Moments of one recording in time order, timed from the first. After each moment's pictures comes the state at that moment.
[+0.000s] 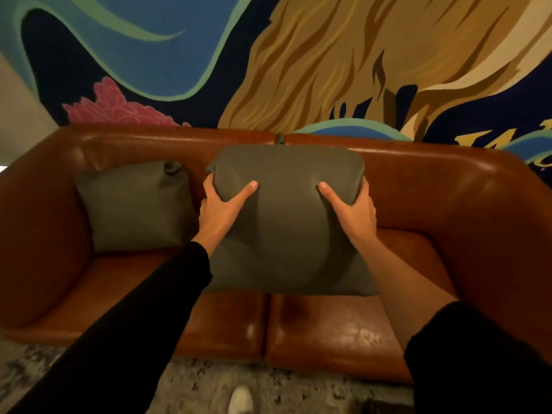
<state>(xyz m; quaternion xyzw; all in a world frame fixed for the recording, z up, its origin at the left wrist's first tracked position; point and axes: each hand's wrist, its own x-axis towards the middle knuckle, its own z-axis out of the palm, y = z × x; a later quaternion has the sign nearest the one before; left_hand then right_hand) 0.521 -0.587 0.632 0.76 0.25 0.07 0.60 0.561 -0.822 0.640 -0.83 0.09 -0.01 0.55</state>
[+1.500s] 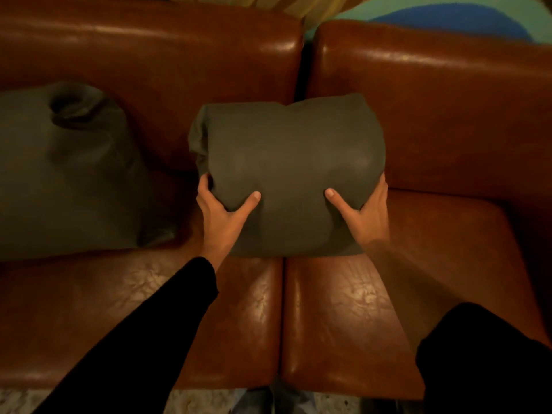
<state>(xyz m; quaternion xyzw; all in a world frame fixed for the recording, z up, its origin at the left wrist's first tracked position) 0.719 -0.512 0.368 0.76 0.29 0.05 0.58 0.762 -0.740 0.390 -0.88 0.09 0.02 0.47</state>
